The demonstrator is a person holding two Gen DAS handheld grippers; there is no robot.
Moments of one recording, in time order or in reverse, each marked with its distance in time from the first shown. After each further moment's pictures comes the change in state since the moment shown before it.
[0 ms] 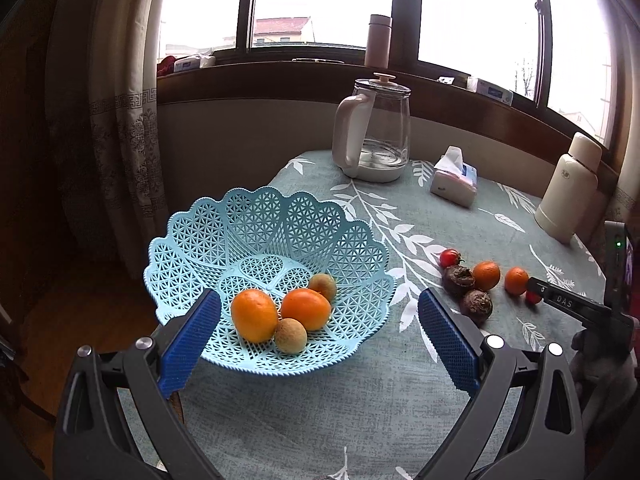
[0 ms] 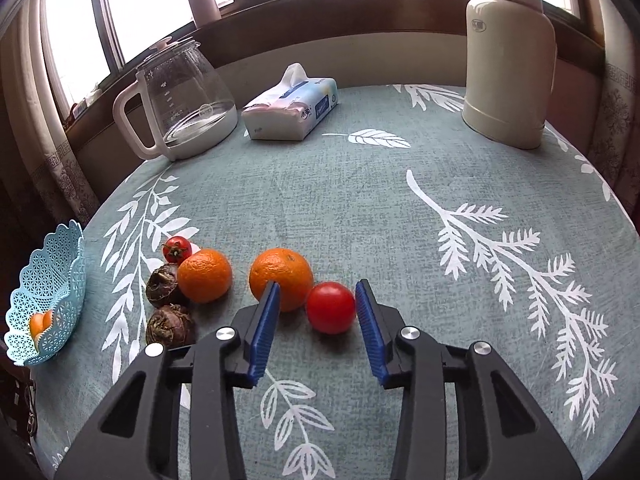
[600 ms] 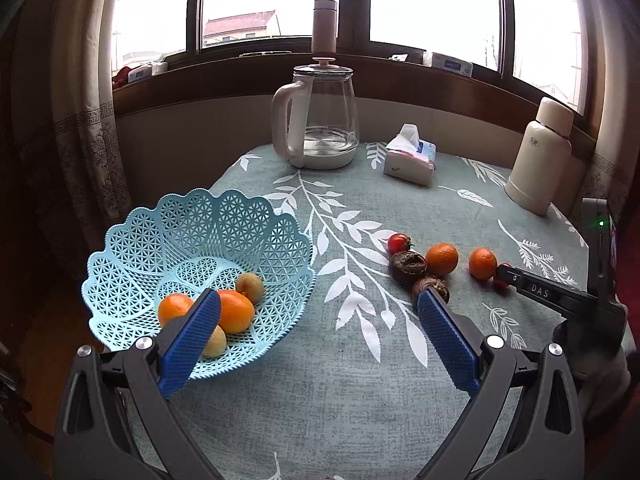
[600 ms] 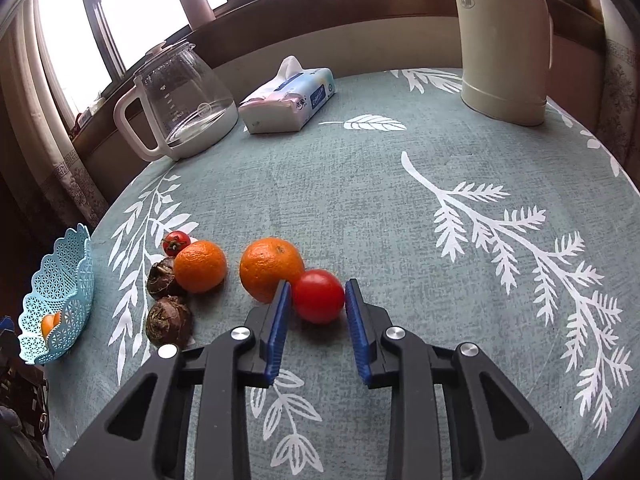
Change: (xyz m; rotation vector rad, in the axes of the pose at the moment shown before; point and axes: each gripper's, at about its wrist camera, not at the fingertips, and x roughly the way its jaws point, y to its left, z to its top) left arm 0.015 -0.061 -0.002 0.109 0.042 -0.076; right arm 0.004 -0.017 -0.007 0.053 0.024 0.059
